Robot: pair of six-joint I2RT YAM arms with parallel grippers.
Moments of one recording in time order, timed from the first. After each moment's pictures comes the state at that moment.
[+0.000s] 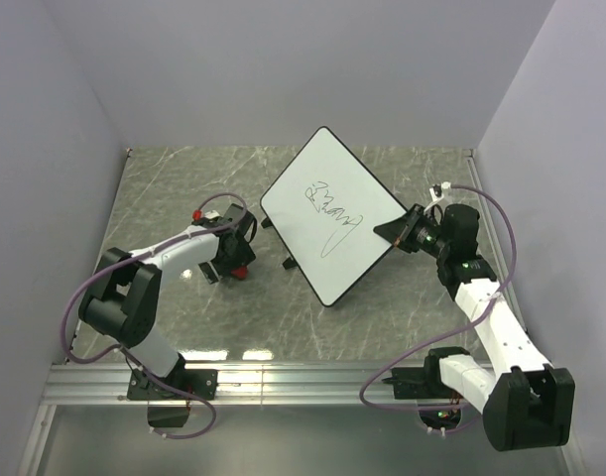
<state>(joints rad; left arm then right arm) -0.47 1.61 0.98 -0.68 -0.36 -1.02 0.07 0.99 0.66 -0.06 -0.56 0.69</state>
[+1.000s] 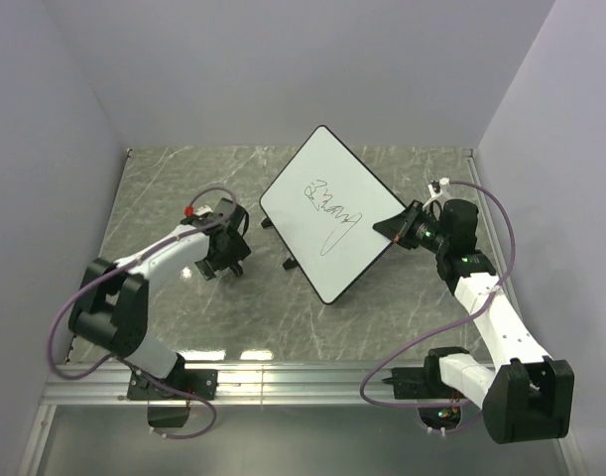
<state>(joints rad) -0.43 1.56 0.99 -0.70 -0.32 -1.02 0.07 1.03 0.70 -0.07 -0.56 0.67</state>
